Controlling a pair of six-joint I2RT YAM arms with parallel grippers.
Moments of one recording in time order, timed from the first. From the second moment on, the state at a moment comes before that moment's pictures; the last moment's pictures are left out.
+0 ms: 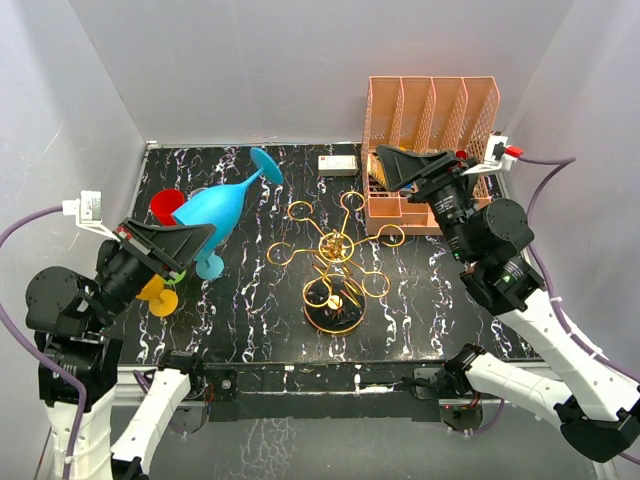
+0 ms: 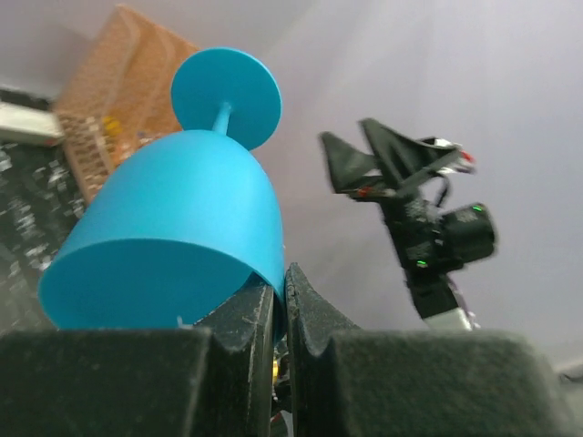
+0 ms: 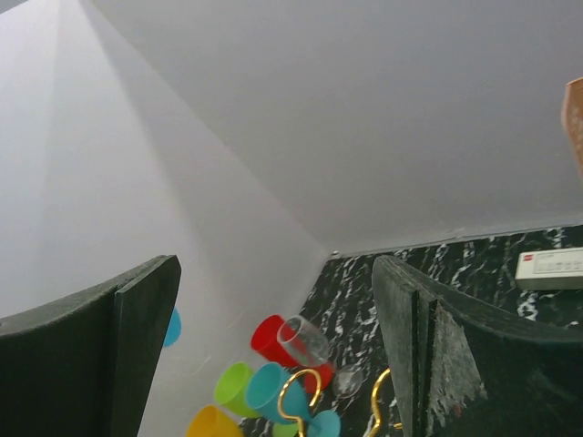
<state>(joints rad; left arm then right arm) -0.14 0.56 1.25 -0.45 0.54 -0.95 0.66 0.88 1.10 0.11 0.26 0.68</state>
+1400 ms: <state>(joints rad) -0.14 1.12 1.10 -1.28 -0.16 -0.56 0.66 0.77 1.05 -0.03 0.45 0.28</state>
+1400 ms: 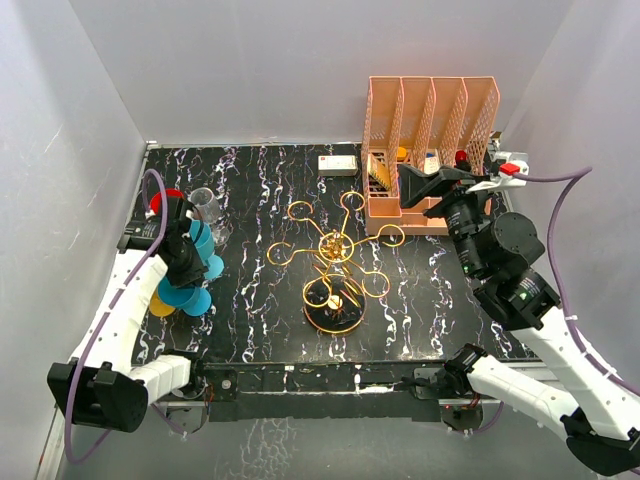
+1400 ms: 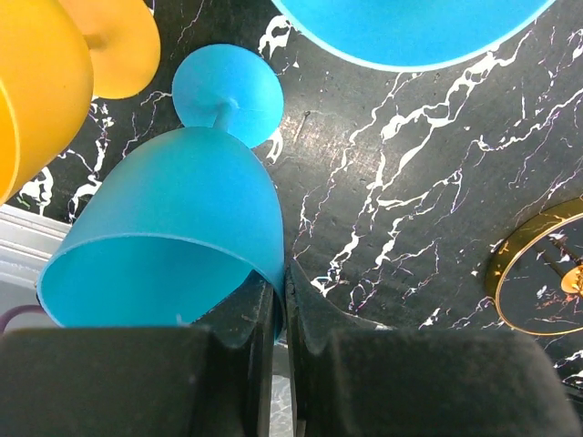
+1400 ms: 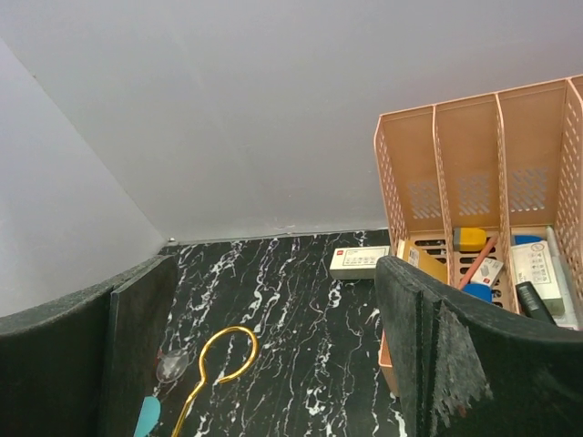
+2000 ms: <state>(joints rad) -0.14 1.15 1.11 -1.27 -0.17 -0.53 0.66 0.78 1.11 -0.14 0.43 0.23</state>
